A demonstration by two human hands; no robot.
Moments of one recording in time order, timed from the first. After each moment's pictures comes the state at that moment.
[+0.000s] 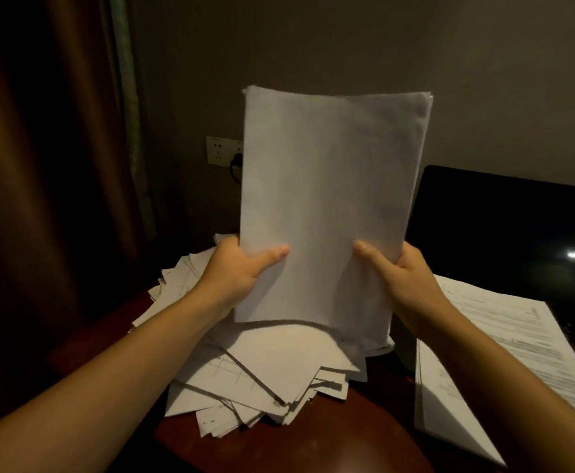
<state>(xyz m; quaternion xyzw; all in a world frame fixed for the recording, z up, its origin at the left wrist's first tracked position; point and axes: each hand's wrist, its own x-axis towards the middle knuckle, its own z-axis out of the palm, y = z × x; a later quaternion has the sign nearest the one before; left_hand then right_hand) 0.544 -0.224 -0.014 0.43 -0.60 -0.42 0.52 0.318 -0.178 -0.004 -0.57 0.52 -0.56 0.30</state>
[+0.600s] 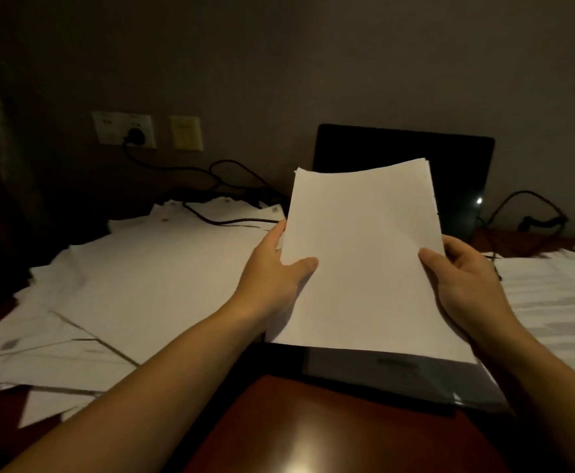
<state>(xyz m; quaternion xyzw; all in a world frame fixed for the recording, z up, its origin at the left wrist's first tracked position) 0.371 -0.164 -0.038 0.35 -0.64 -0.52 0.43 0.162 -0.061 -0.024 -0.43 0.64 -0.62 0.18</state>
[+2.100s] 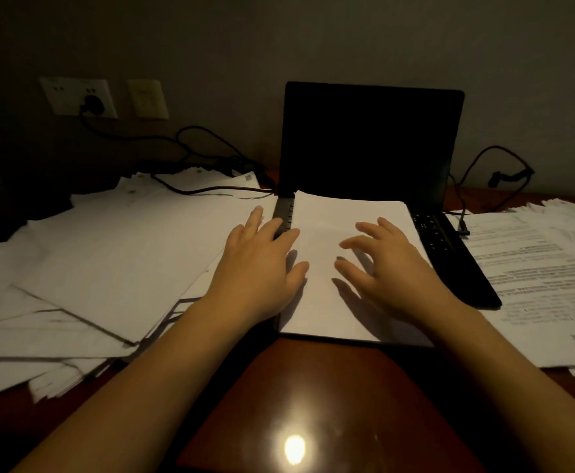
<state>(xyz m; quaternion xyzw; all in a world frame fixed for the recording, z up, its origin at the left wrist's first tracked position) 0.365 -0.136 -0.054 0.44 -0.89 -0.01 0.14 0.184 -0.053 -0.050 -0.62 0.77 -0.17 0.00</state>
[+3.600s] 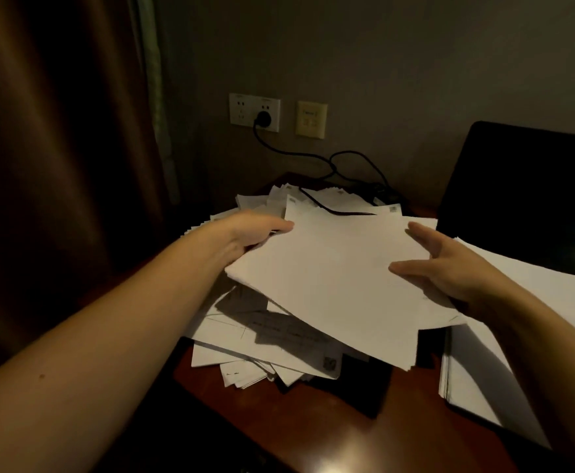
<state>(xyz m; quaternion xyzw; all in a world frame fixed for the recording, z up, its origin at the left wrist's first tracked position) 0.556 -0.248 -0.006 0.63 -0.52 -0.52 0.26 0.280 -0.188 -0.033 -0.53 0.67 -0.37 0.36</state>
